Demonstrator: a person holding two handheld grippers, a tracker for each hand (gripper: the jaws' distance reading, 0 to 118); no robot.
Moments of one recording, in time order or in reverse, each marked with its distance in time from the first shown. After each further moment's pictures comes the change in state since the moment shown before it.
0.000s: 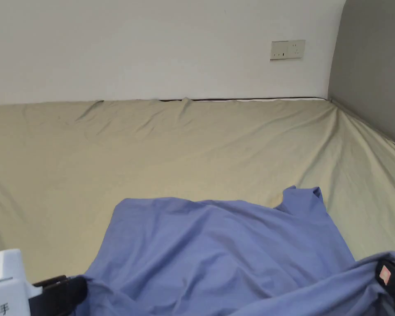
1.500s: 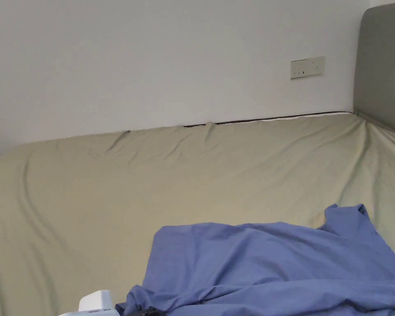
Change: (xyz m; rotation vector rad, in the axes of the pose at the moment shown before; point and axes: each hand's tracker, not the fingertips) left arm -0.043 -0.015 -0.093 -0.175 0.077 0.015; right arm -0.034 -0.031 0.031 0.010 0.087 0.024
